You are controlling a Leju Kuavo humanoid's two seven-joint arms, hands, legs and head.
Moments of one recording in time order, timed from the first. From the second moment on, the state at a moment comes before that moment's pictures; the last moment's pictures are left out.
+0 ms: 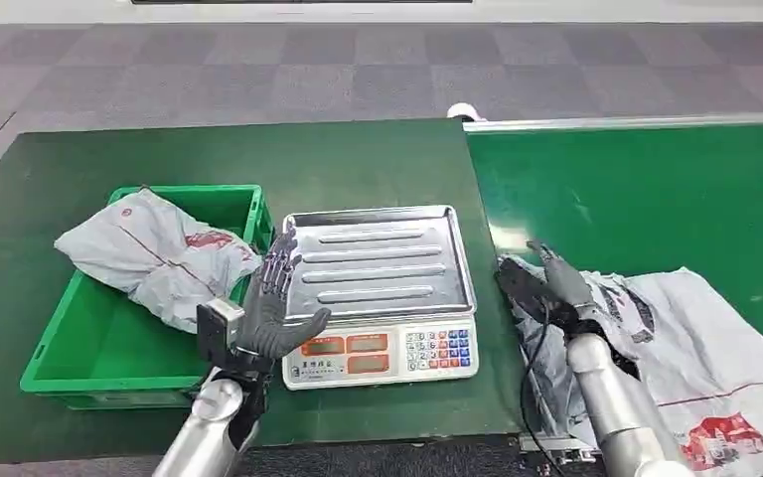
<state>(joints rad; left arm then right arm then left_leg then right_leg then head) -0.23 -0.17 -0.26 -1.12 0.03 -0.07 -0.59 -0.42 -0.09 0.04 -0.82 1.02 0.02 -0.03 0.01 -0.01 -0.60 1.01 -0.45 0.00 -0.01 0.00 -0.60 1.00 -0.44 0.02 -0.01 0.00</state>
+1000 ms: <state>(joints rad) -0.23 -0.18 -0.27 -1.09 0.03 -0.04 -0.56 -0.44 -0.11 0.11 -0.59 1.08 0.17 0.13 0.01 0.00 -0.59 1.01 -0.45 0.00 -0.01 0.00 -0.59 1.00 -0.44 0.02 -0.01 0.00</state>
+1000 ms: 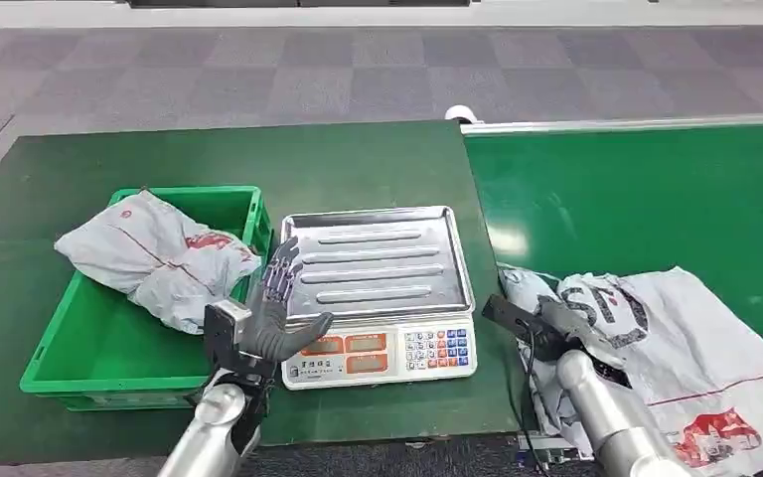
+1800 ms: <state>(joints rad) -0.20 -0.17 -0.27 -1.14 0.03 -0.04 -0.56 -0.30 -0.08 0.06 -0.89 0.76 -0.25 -0.33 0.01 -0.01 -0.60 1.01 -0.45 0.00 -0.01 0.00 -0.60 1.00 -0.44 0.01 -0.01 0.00</state>
